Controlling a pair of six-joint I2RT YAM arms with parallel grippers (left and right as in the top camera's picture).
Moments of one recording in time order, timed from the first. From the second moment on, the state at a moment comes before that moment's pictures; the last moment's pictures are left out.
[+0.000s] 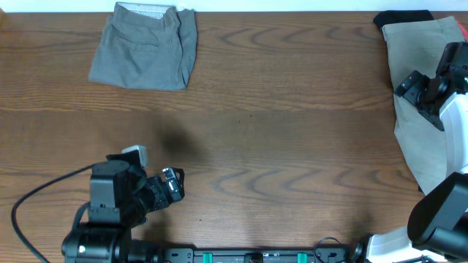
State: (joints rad) left arm -0.07 0.58 0.72 -1.04 0.24 -0.44; right arm -0.35 1.70 1.37 -0.80 0.14 0.44
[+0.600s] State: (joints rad) left arm -0.07 0.57 0.71 -1.05 0.21 -0.38; right arm -0.35 1.70 1.37 -0.80 0.14 0.44
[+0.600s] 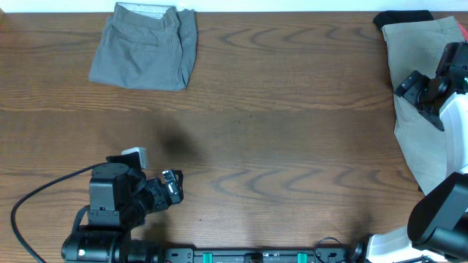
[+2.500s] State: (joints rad) left arm 0.02 0.01 0.02 -0.12 0.04 0.12; right arm -0.35 1.70 1.37 -0.80 0.14 0.44
